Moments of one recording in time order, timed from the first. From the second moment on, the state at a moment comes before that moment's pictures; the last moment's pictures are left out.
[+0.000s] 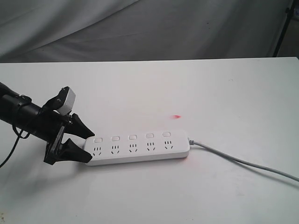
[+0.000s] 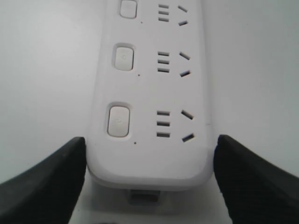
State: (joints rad) left arm 0.00 2.11 -1.09 -1.02 1.02 2.09; right arm -0.06 0.01 0.00 0.00 0.32 -0.05
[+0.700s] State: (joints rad) left arm 0.00 2.11 -1.09 -1.02 1.02 2.09; right arm -0.06 0.01 0.00 0.00 0.32 -0.05
